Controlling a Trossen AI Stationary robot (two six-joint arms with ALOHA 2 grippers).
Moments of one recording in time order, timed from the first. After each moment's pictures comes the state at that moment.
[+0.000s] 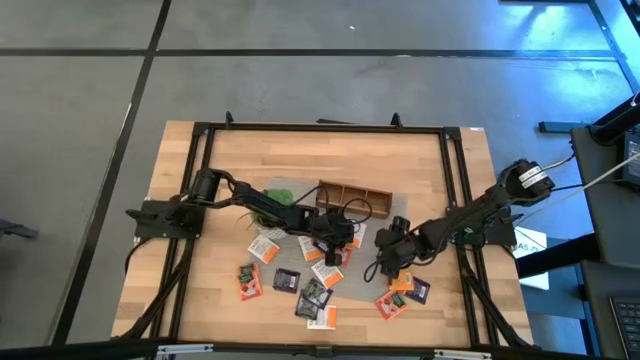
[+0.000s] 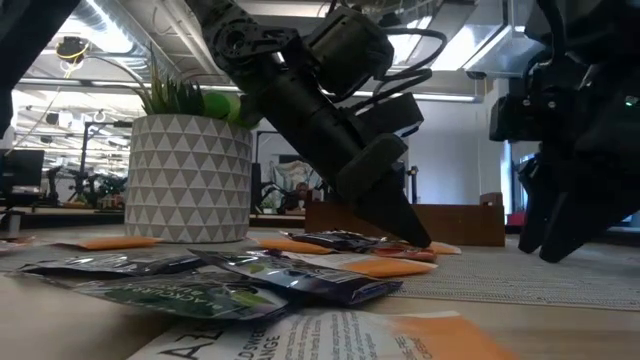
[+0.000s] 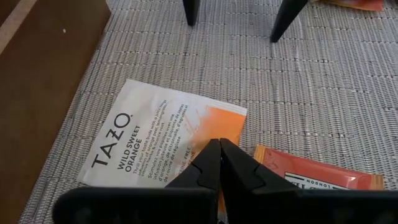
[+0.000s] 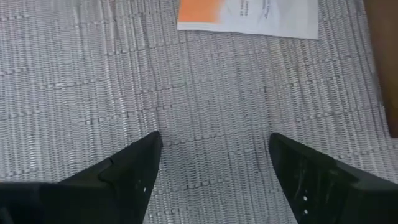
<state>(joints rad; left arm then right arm) -0.09 2.16 1.28 0.11 -0.07 -0.04 0.44 1.55 0.62 -0.34 0.32 0.70</state>
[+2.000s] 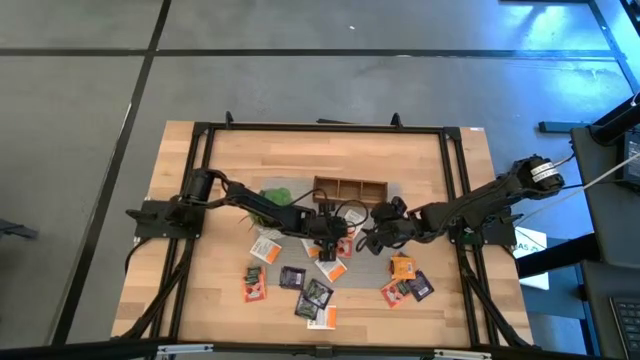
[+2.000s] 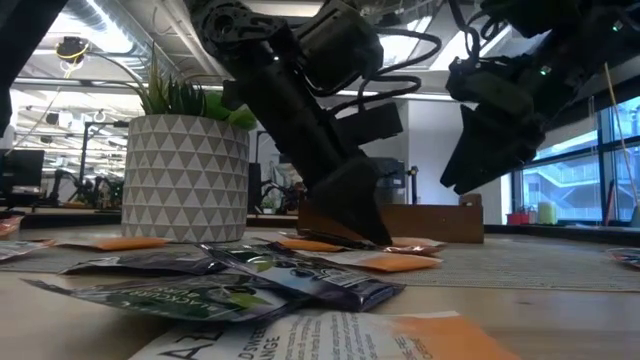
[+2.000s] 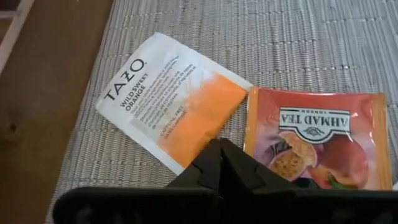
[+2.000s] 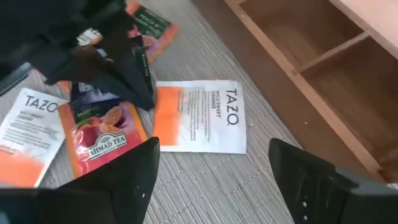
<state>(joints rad) -0.13 2.10 1.25 -0.02 -0.25 -0.02 0.30 1.41 0.67 -0.25 0.49 0.77</state>
